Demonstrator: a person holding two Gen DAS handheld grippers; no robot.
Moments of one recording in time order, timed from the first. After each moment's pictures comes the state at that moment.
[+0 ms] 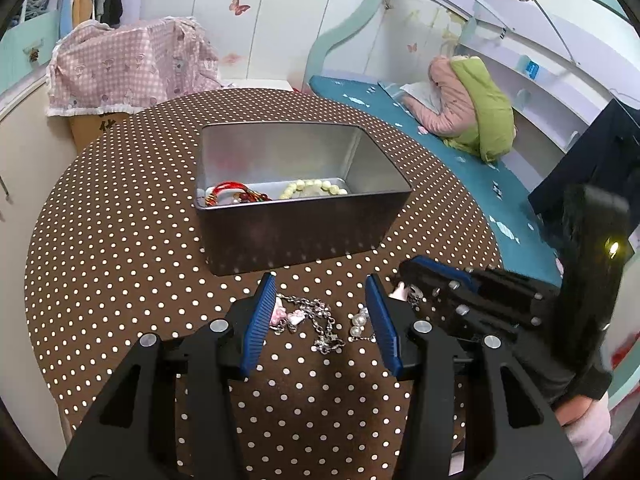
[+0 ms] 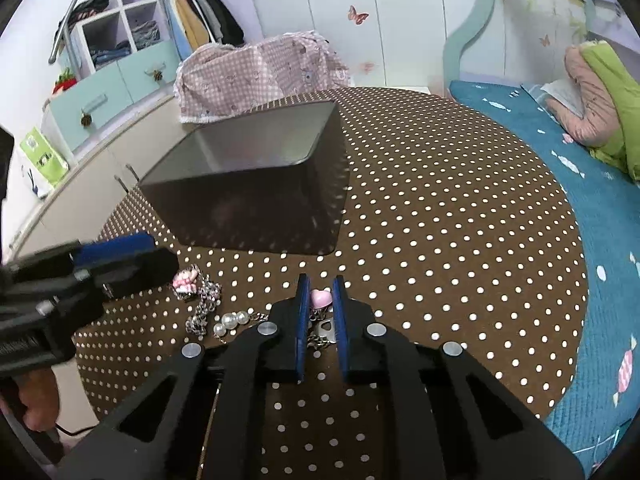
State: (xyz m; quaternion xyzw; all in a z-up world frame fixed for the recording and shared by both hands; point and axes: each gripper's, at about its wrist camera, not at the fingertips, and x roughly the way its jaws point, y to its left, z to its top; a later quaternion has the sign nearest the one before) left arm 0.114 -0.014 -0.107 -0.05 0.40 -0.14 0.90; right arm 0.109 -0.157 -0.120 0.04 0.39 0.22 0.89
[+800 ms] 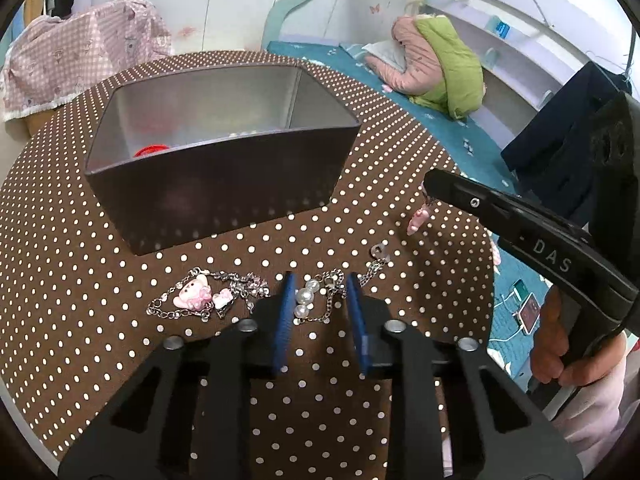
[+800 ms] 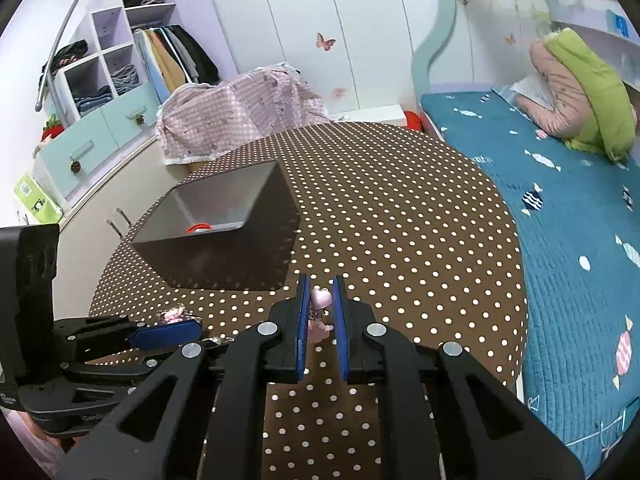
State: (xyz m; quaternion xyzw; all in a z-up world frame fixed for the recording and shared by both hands) left arm 0.128 -0.050 -0.141 -0.02 0.46 -0.21 0.87; right arm 0.106 -0.196 -0.099 0.08 0.36 0.18 0.91
